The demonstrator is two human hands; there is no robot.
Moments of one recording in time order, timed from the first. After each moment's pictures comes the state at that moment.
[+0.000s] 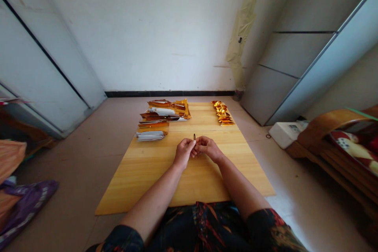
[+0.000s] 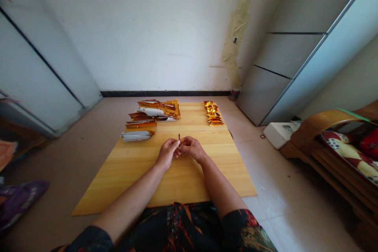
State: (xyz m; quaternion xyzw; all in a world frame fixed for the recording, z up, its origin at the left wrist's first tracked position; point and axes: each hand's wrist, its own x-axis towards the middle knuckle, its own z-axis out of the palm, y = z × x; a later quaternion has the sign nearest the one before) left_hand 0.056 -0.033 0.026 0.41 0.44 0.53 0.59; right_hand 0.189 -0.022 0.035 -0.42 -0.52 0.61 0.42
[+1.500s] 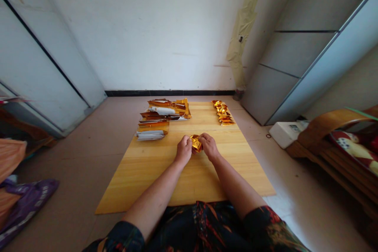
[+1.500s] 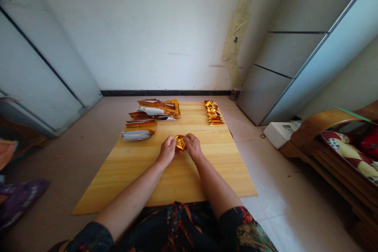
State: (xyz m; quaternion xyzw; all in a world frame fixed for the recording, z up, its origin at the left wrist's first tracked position) left_hand 0.051 -0.018 0.013 0.55 0.55 0.47 0.41; right_hand 0.176 -0.006 0.021 -0.56 -0.56 0.39 0.47
